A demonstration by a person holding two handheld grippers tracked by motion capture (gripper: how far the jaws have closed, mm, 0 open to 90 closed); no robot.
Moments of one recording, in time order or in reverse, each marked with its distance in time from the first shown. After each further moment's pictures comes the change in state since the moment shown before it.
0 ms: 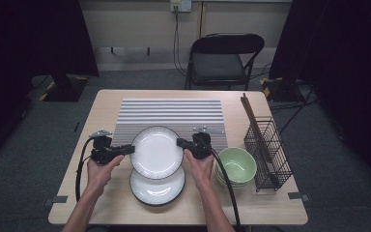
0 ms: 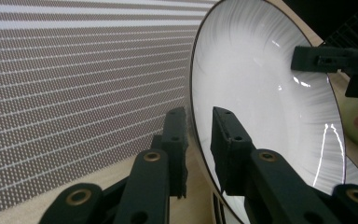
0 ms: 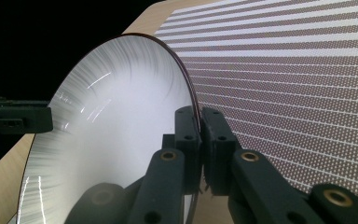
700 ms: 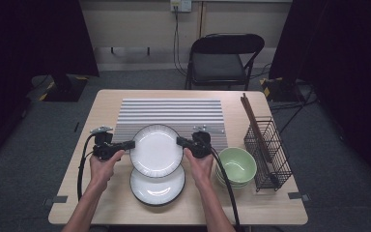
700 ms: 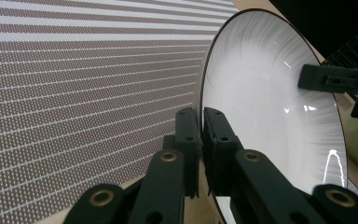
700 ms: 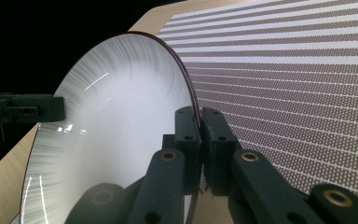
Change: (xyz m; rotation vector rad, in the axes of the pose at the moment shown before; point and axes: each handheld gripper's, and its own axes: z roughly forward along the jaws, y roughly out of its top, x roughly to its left) left arm 0.006 0.012 0.008 -0.037 0.002 -0.038; right arm 0.001 0.003 0.000 -0.013 -0.010 -0.006
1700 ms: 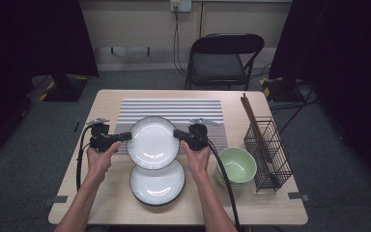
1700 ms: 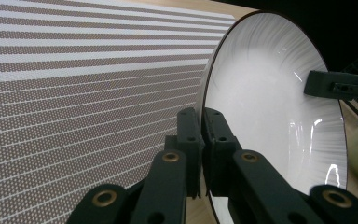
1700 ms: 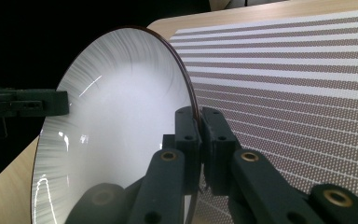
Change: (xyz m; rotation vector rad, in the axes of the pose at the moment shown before) left arm 0.011 0.024 -0.002 -0.028 0.013 0.006; right arm 0.006 0.023 0.010 -0.014 0.005 -0.025
